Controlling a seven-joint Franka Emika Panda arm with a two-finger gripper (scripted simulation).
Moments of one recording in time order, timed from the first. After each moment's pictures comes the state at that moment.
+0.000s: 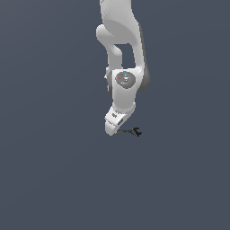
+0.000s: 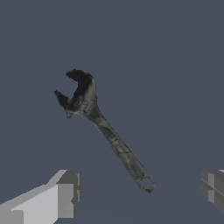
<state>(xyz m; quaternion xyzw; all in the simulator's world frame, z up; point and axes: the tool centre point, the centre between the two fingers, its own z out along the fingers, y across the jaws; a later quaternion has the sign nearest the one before) -0.038 0.030 0.093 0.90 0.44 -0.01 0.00</state>
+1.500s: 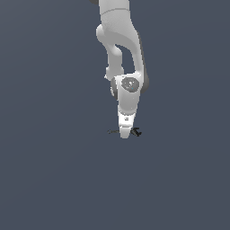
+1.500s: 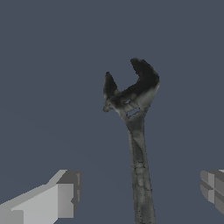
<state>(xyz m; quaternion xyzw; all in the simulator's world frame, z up) -0.057 0.057 0.055 0.75 0.66 0.00 0.00</state>
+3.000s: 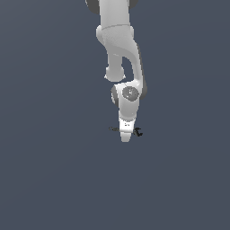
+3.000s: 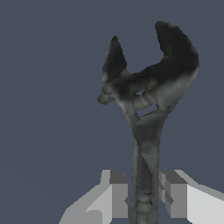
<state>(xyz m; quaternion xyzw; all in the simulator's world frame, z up) -0.056 0.062 0.012 0.75 0.66 0.00 0.00</state>
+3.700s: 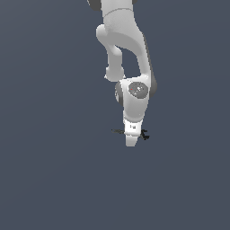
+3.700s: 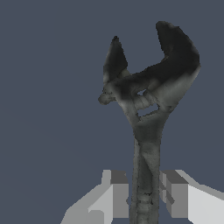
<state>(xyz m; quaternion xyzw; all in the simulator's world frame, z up) -0.008 0.079 0.070 0.75 0.66 0.00 0.00</state>
